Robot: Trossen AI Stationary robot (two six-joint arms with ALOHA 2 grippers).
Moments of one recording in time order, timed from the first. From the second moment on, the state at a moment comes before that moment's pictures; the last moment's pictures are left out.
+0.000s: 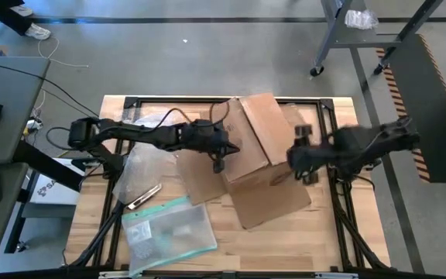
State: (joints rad) left arm 0.12 1.61 1.07 0.09 0.06 0.02; right arm 0.31 1.29 1.42 -1.40 0.42 0.01
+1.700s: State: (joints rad) left arm 0.03 1.59 1.12 -0.37 -0.13 -0.09; right arm -0.07 1.14 1.10 -1.54 0.48 0.66
